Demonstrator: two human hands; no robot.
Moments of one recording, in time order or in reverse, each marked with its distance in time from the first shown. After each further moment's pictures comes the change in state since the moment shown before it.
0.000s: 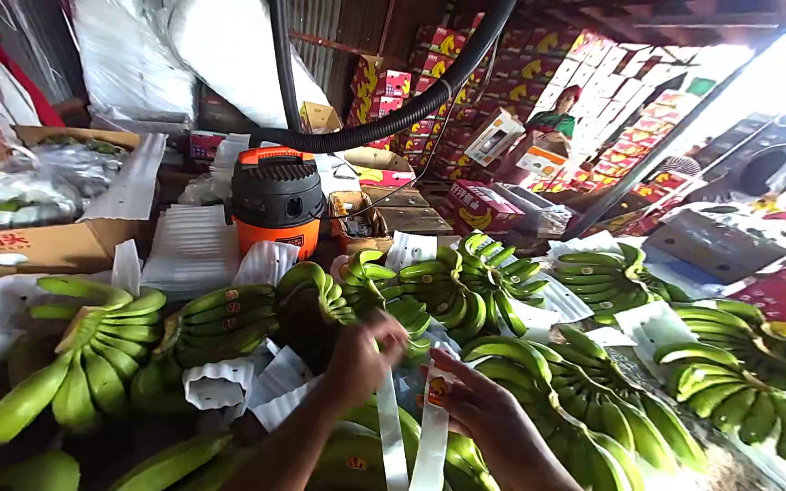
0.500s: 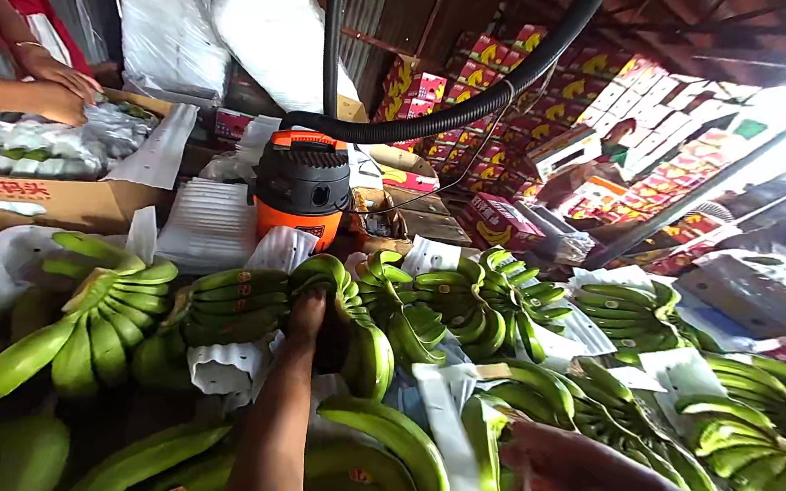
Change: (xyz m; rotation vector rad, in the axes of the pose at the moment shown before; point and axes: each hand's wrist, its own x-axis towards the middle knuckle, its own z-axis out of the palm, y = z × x) left_hand 0.025 -0.162 -0.042 0.832 0.020 -0.670; right_hand -0.046 -0.062 -0.017 -0.006 -0.315 -0.137
